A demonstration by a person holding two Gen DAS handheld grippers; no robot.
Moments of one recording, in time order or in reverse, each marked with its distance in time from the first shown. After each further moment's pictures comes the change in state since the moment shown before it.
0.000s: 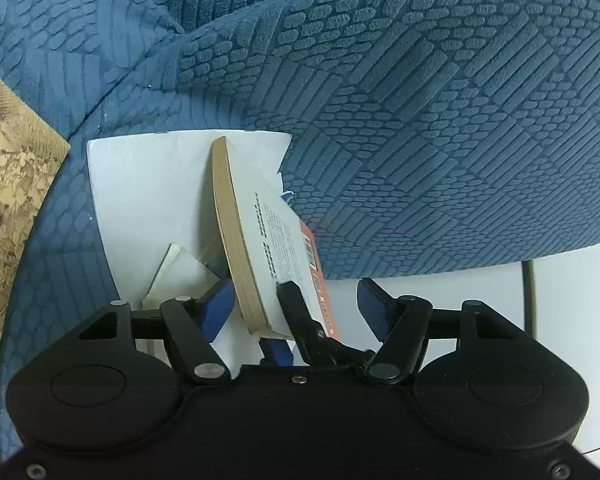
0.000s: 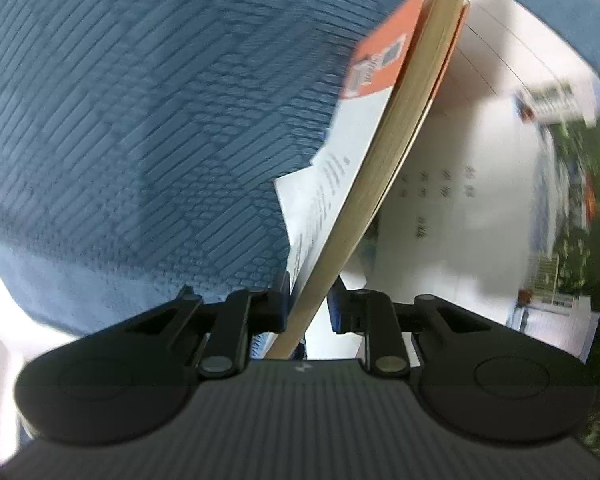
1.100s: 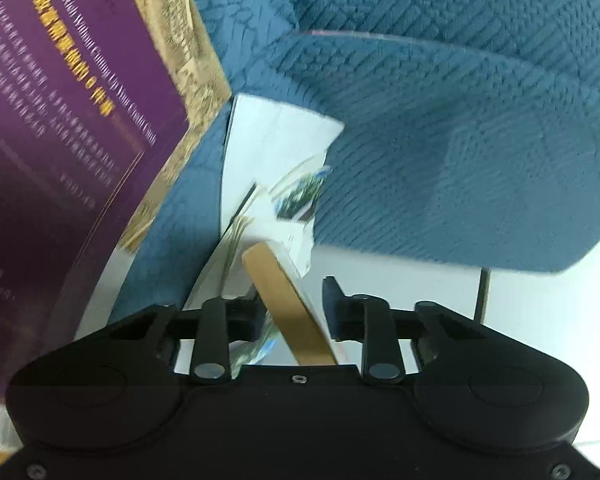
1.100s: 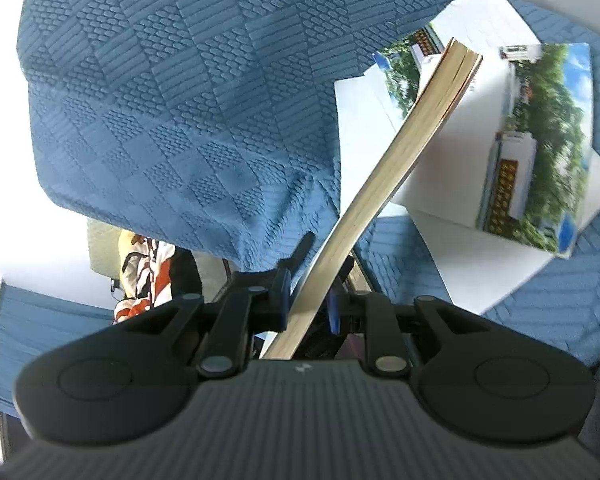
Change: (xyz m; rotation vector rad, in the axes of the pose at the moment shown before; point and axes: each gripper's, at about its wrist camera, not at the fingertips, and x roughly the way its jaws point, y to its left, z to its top) left arm -0.091 0.082 -0.026 -0.226 0.088 -0.093; right arm -0.118 0.067 -0.103 -0.132 0.139 -0.082
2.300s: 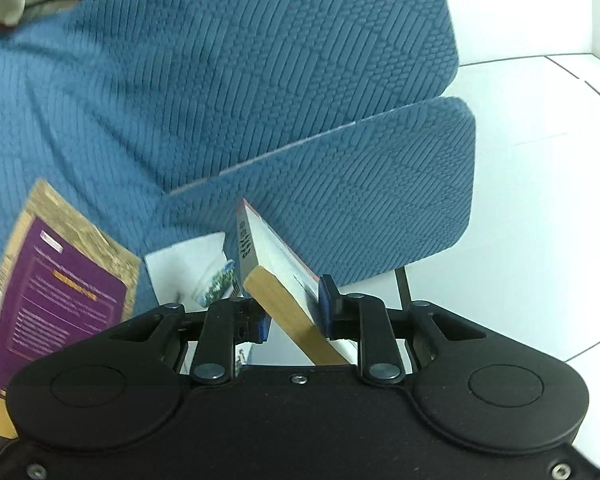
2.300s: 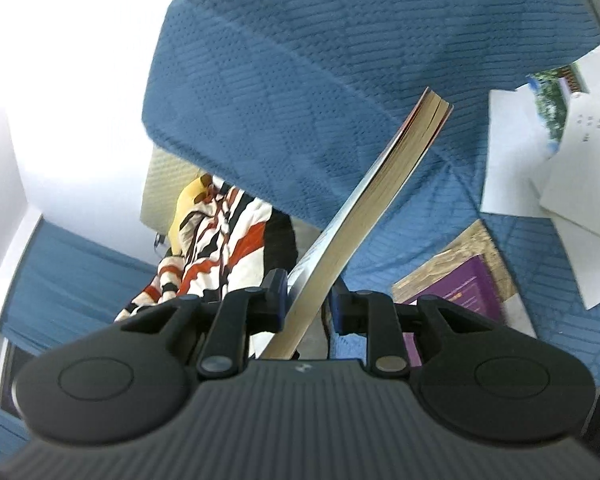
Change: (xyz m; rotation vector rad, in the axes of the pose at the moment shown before) left arm -0.196 -0.139 -0.018 0.428 -0.237 -0.067; right arm -0.006 0.146 -0.032 -0.200 0.050 0.164
